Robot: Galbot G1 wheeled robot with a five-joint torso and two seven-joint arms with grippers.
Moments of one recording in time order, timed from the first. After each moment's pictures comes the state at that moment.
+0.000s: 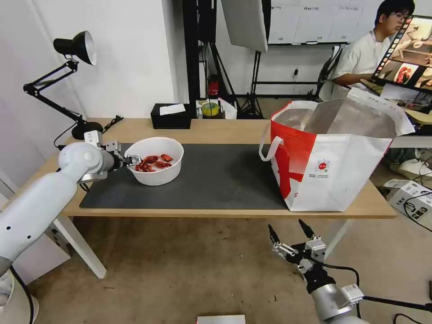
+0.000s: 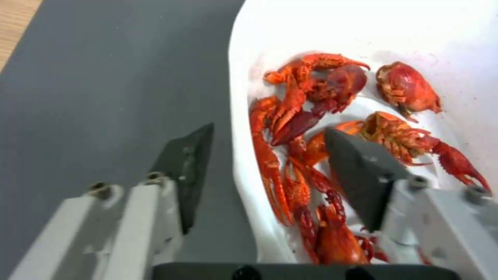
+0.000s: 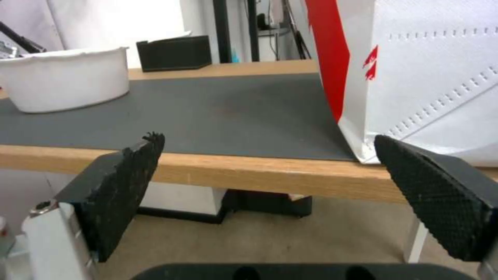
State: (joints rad) left arm 0.34 -0.72 0.11 -1.44 -1.58 0.74 -0.56; right arm -1.71 1.02 0.37 2.08 0.43 0.27 0.12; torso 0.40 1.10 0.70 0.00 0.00
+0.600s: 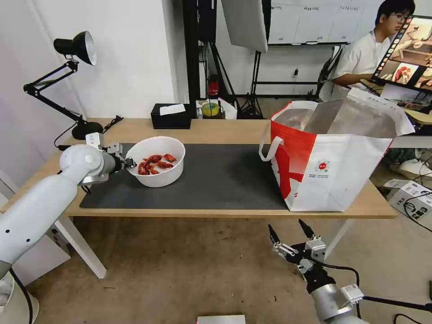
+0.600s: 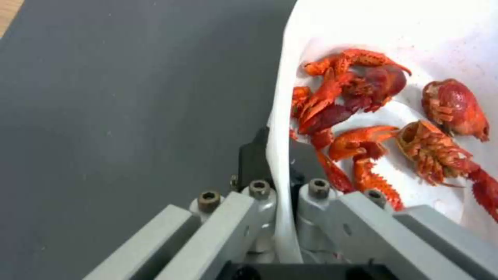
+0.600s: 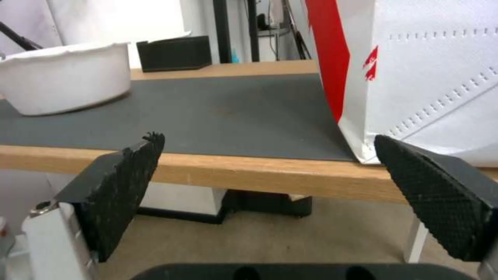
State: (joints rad) left arm 0.37 -0.72 0.09 -1.46 -1.58 0.73 -0.56; right arm -1.71 1.02 0.37 2.08 0.43 0.27 0.12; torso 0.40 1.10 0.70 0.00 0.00
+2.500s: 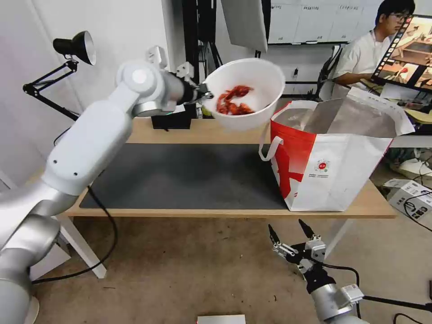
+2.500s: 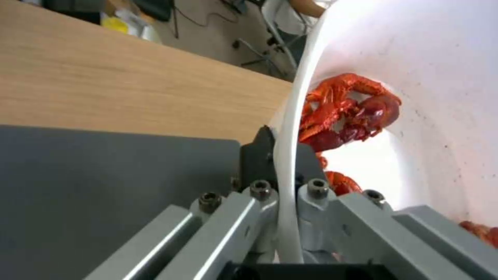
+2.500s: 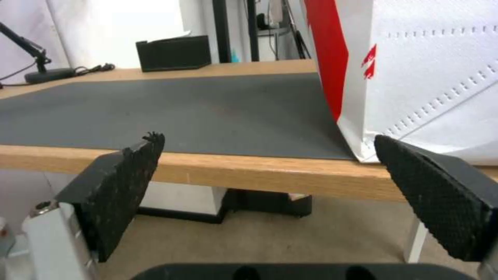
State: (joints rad) left arm -0.10 -1.14 0.20 -1.51 -2.02 0.63 -0.83; right arm -1.71 1.02 0.37 2.08 0.43 0.27 0.12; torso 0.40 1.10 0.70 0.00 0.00
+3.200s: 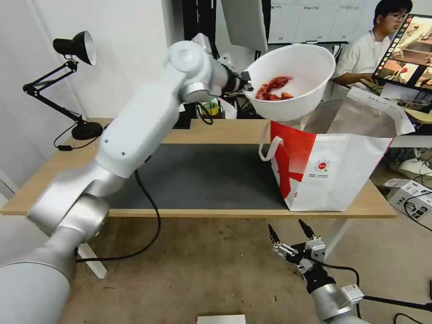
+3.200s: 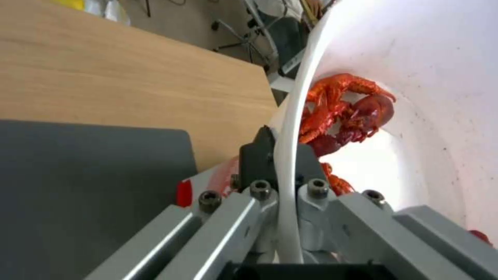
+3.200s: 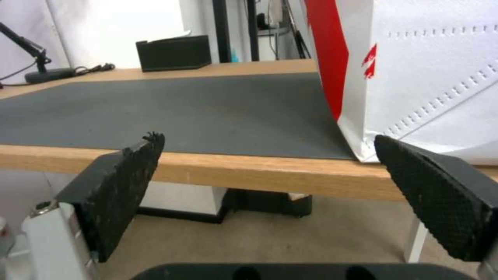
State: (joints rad) left arm -0.16 -1.38 0.23 -1.35 -1.98 0.60 -0.87; right arm -1.71 1.02 0.37 2.08 0.43 0.27 0.12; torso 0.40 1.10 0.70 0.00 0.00
